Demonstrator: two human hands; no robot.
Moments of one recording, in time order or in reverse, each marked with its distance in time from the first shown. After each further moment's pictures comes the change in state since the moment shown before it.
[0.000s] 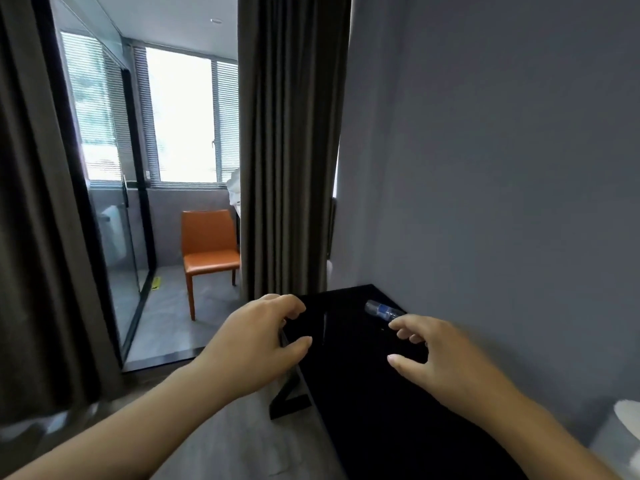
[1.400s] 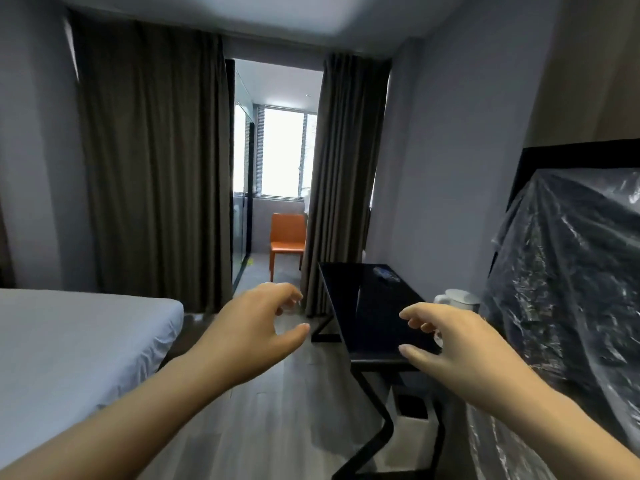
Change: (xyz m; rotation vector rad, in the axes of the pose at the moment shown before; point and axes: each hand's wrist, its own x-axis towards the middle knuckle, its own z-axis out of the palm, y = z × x) left_hand -0.663 0.643 -0.142 0.125 0.202 -0.220; right_hand -0.803 -0.030 -0.340 -0.079 0.026 -0.326
